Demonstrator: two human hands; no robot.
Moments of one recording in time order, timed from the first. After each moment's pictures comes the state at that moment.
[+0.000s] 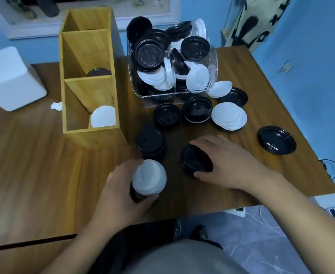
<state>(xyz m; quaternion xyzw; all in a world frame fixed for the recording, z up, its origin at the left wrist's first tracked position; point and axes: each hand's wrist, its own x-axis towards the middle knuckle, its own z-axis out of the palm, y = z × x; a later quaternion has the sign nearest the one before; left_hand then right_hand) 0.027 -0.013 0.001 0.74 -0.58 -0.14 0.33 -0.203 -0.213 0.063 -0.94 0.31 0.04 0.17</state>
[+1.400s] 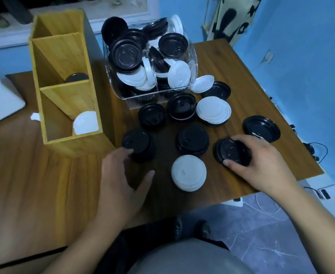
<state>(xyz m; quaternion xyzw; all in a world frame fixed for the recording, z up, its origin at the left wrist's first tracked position) 0.001 -0.046 0.022 0.74 -0.54 -0.04 0.39 -0.296 -0.205 0.044 -0.83 0.51 -0.13 0.19</state>
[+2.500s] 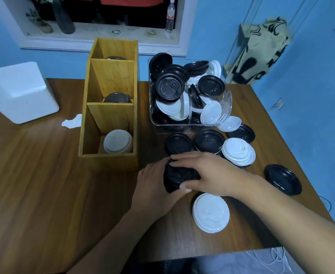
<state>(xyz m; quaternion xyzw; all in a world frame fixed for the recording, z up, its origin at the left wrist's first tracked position) 0.020 -0.109 0.004 0.76 -0.53 -0.16 0.34 -0.123 -0.246 0.086 -0.96 0.17 0.03 0.23</state>
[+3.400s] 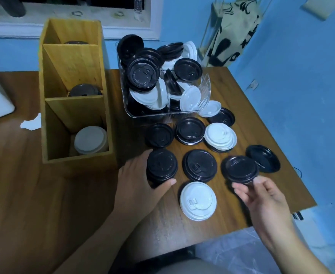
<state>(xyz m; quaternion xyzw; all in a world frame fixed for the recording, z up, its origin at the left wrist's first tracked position) 0.024 -0.108 -0.002 0.76 -0.53 -0.17 0.34 -0.252 -0.169 0.046 -0.32 0.58 -0.48 0.57</state>
